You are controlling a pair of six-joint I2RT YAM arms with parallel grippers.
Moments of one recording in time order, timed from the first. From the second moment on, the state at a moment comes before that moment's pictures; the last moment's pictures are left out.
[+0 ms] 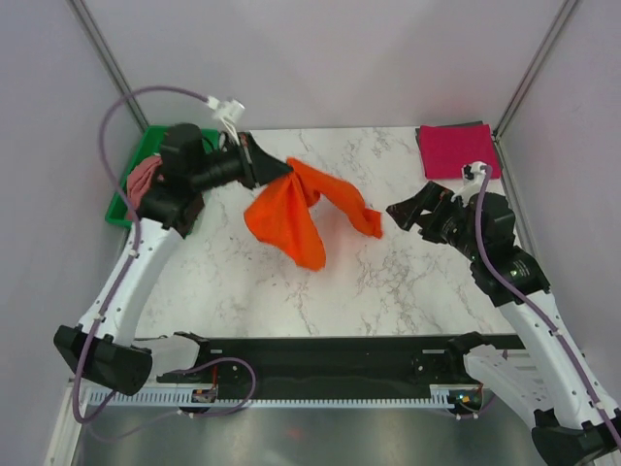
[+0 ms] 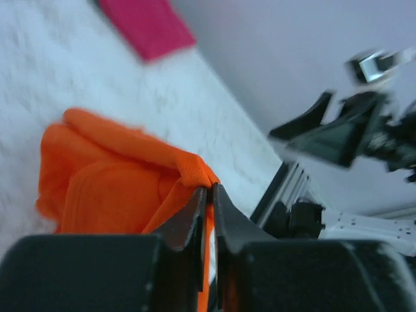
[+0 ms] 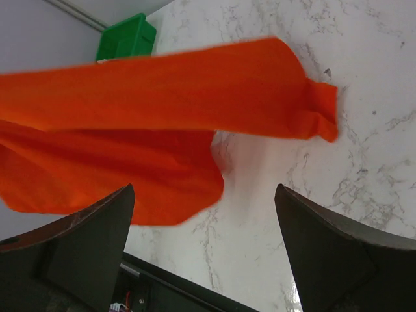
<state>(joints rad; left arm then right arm) -0.30 1.25 1.46 -0.30 0.68 -0.49 0.33 0.81 0.98 -0.49 -0.13 0.72</state>
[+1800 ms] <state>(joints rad) -0.40 1.44 1.50 -0.39 -0.04 -0.46 0.20 1.93 1.95 -0.48 0.11 0.17</state>
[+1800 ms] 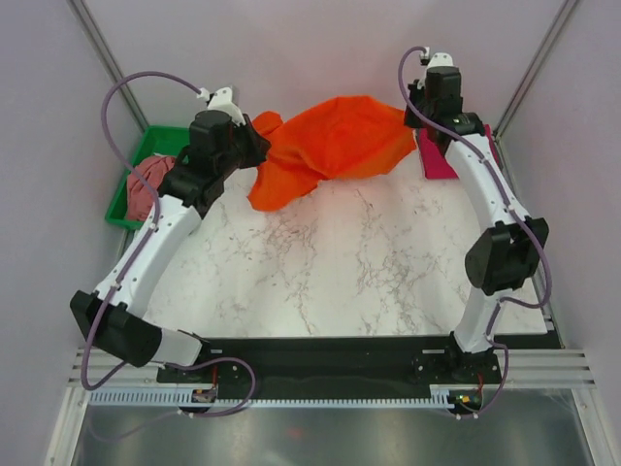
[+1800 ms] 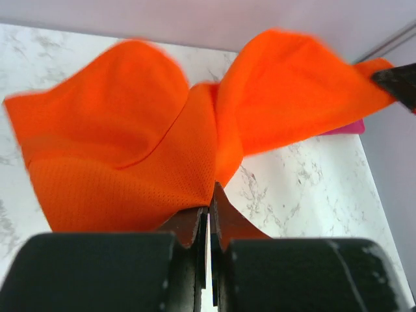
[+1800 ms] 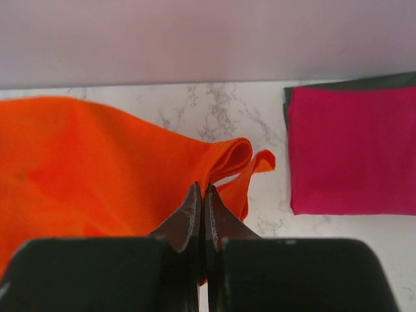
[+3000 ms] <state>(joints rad) -0.20 1.21 0.80 -0.43 0.18 -0.56 0.17 1.45 0.99 -0.40 0.05 0.62</state>
